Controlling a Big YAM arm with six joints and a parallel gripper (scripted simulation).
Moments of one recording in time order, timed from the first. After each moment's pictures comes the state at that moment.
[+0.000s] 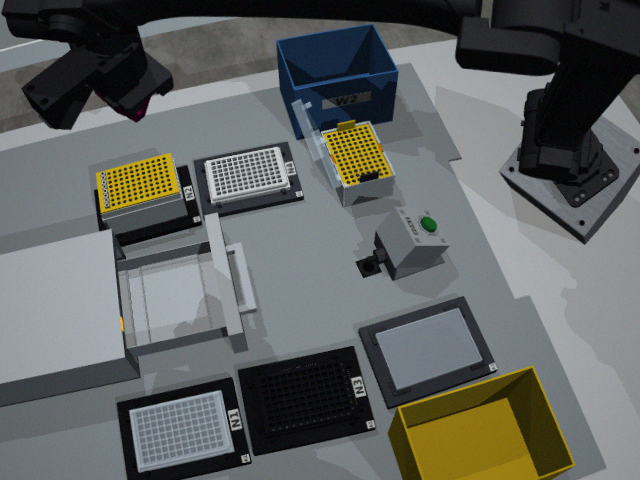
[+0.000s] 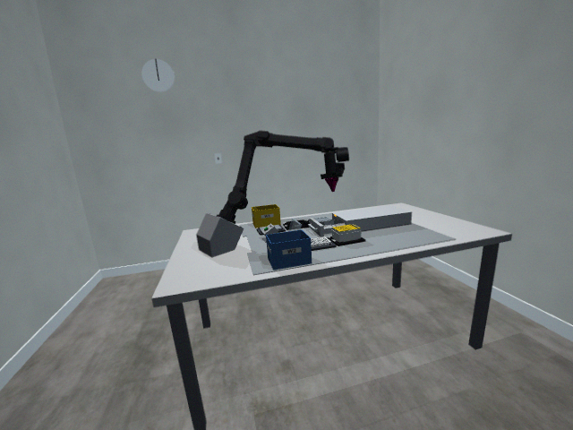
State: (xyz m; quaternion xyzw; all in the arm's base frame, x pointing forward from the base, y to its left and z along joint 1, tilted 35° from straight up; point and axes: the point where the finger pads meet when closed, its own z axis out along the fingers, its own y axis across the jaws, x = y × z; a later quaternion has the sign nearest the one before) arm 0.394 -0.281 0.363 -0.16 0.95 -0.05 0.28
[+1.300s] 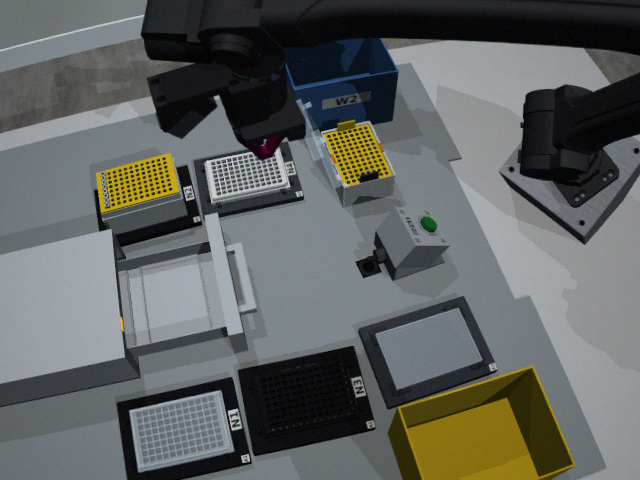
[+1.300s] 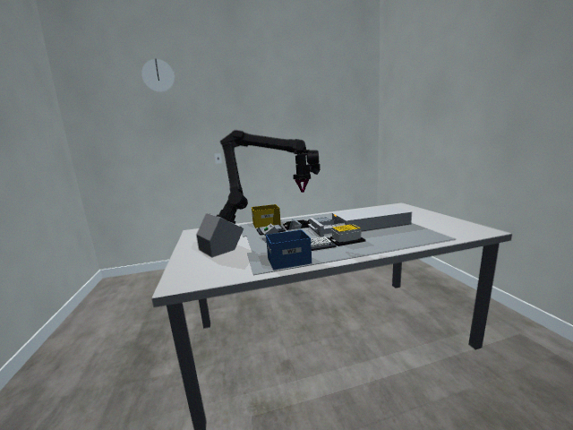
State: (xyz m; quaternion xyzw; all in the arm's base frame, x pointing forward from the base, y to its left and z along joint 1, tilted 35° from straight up) arm 0.294 -0.148 0.318 0.04 0.95 0.09 0.29
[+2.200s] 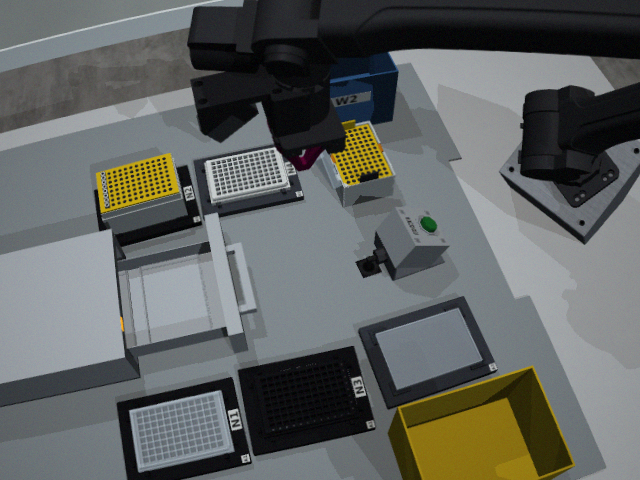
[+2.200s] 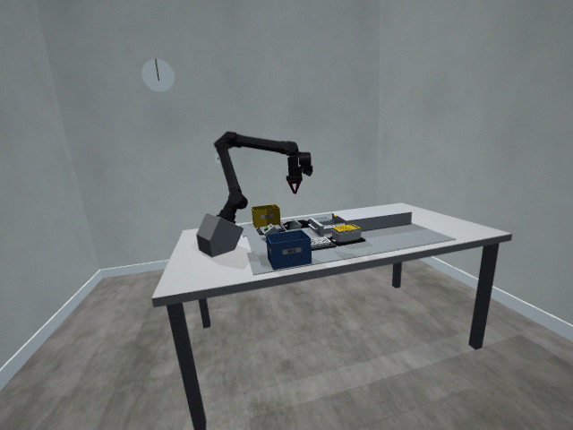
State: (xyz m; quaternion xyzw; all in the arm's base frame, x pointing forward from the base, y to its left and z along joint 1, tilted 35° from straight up) arm 0.268 -0.117 0.298 0.09 0.95 0.11 0.28
